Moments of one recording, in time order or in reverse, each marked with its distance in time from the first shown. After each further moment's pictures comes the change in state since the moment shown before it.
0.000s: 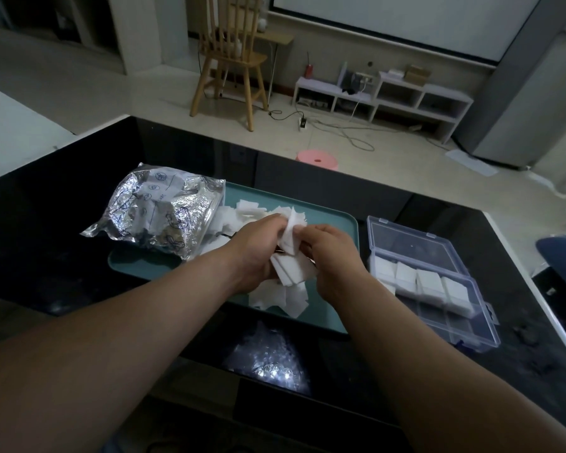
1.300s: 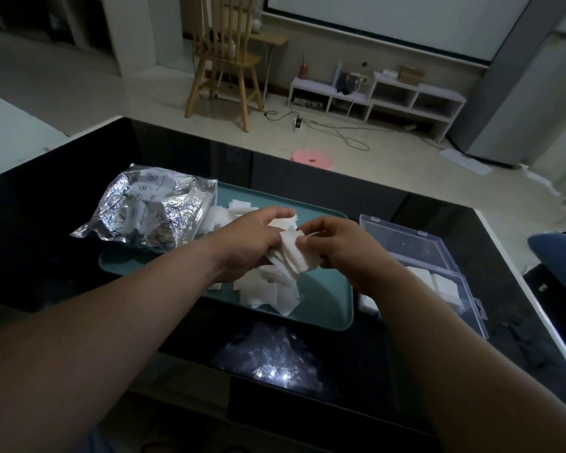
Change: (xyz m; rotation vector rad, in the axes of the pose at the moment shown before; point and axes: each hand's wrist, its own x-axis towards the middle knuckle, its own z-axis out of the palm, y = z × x) left_hand 0.005 0.007 -0.011 0.345 -0.145 0.137; right_hand -0.014 -0.037 -0.049 -0.464 -0.282 -0.128
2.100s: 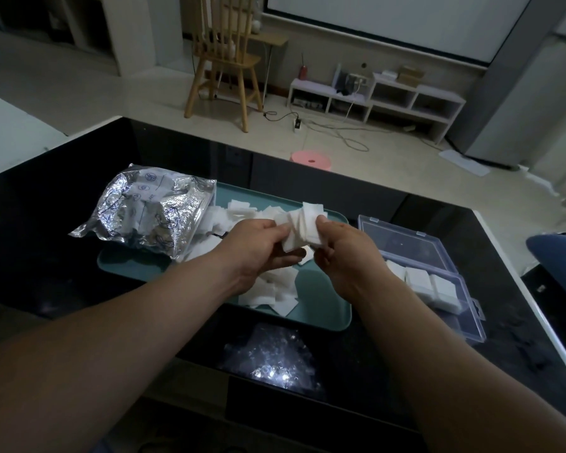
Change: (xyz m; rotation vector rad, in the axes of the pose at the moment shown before) left_hand -0.006 -0.004 0.023 -0.389 0.172 -0.059; right_hand 0.007 0.014 0.014 0.658 0.232 0.163
